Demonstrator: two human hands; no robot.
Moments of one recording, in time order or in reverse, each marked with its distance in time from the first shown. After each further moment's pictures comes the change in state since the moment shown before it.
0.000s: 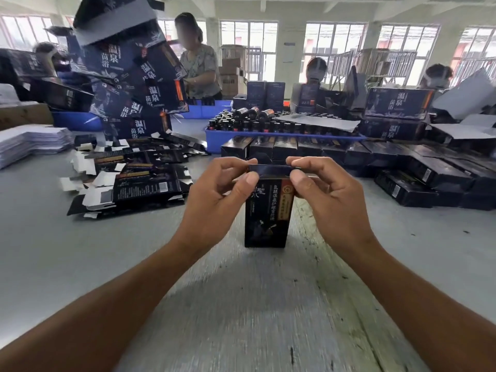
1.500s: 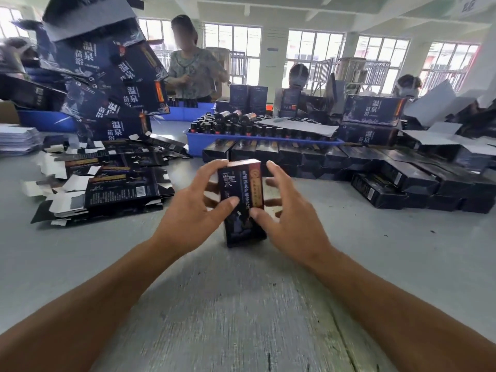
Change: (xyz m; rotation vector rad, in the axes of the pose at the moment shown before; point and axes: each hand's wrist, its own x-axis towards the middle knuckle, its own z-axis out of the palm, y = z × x) left_hand 0.005 -0.024 -0.013 0.398 -0.137 -0.028; right_hand -0.006 0.030 0.004 -0.686 -0.208 0.041
